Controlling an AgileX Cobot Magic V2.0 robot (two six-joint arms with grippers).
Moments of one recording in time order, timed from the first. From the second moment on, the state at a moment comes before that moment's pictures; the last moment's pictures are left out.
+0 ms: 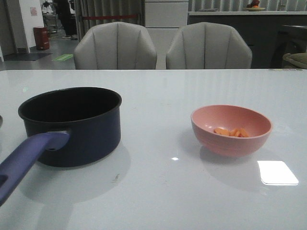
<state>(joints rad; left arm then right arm) 0.15 1.79 -1.23 -0.08 0.81 -0.04 0.07 -0.01 0.03 -0.06 0.05 0.09</state>
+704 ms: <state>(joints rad) 0.08 1.86 -1.28 -0.02 0.86 0.01 0.07 -0.01 0.03 -0.06 0.05 0.09</state>
